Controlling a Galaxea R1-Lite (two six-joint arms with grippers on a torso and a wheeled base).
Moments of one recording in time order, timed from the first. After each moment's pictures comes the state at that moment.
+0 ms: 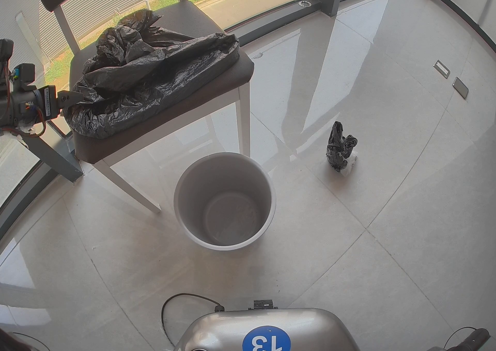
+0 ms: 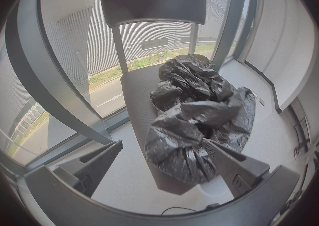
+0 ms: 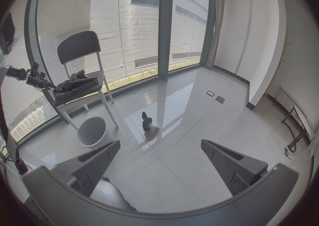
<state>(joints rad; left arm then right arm) 0.11 1.46 -1.34 0.19 -0.15 -0.02 0.05 0.44 -0.57 0.24 -0.09 -0.02</state>
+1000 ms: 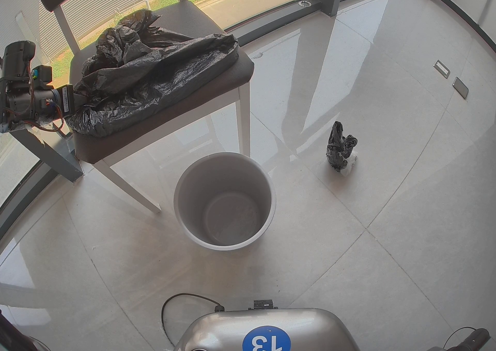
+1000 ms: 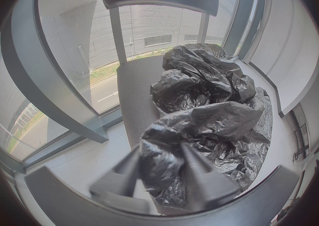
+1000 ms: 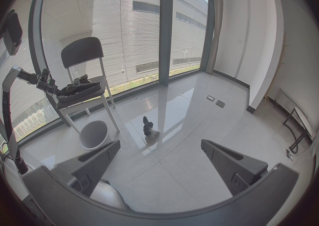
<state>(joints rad) 0.11 1.62 -1.44 0.16 -0.14 -0.06 0.05 0.37 -0.56 0.25 -0.08 -0.02</state>
